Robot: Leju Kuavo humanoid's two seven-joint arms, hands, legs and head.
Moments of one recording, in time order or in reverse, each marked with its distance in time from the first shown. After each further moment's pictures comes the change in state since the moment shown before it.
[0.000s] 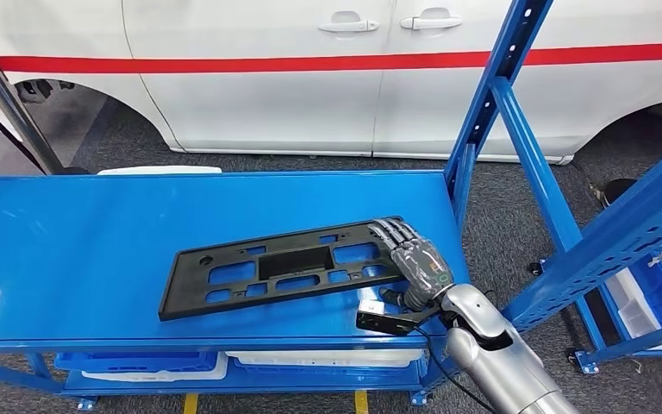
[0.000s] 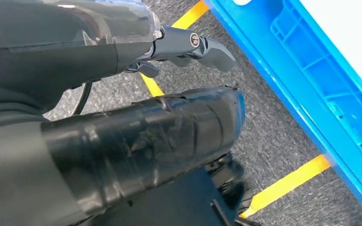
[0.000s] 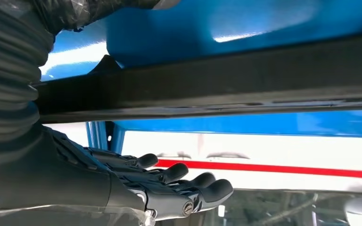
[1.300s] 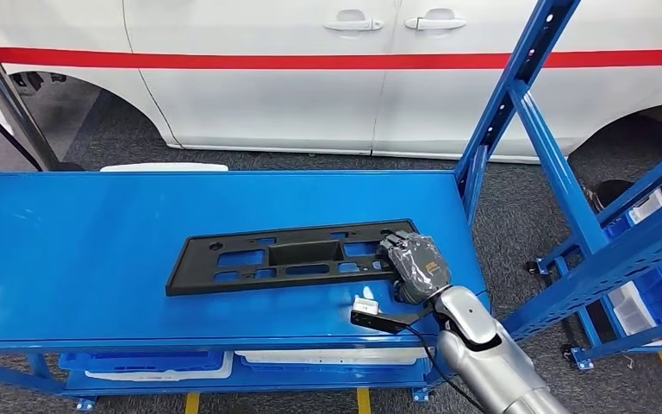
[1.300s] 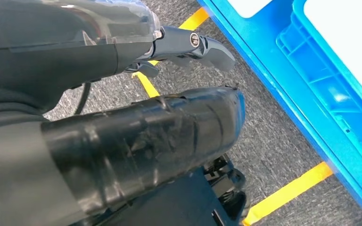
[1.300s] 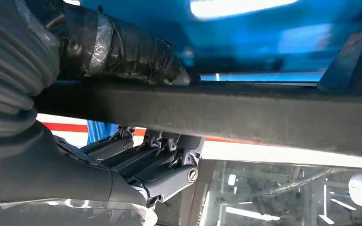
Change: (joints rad) left arm 0.000 -0.002 -0.016 0.000 0.007 0.010 0.002; right arm 0.002 0.040 0.006 0.094 0.068 -0.173 0.009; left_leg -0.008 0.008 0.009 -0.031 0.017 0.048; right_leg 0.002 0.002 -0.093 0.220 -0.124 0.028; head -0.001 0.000
